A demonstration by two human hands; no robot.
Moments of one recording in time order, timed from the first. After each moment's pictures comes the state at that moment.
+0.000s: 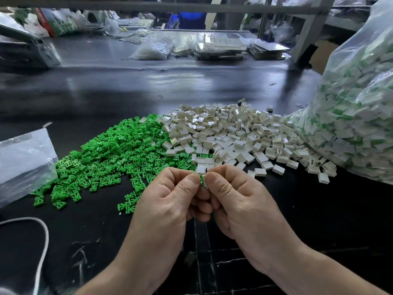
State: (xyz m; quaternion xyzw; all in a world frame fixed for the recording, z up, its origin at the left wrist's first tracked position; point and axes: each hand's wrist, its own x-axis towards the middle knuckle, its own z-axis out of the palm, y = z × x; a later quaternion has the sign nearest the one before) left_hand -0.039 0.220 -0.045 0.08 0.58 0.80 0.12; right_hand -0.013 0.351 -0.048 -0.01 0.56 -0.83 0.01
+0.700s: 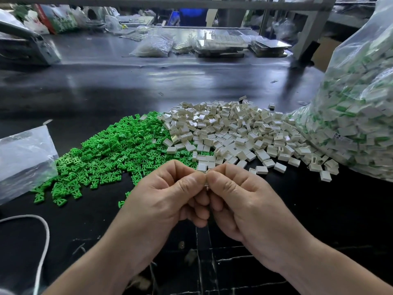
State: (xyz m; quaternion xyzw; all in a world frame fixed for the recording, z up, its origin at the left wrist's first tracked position) left_hand -0.052 0.202 -0.039 0.15 0.60 0.76 0.20; right_hand -0.009 0.359 -0.037 -0.02 0.58 -0.81 0.08
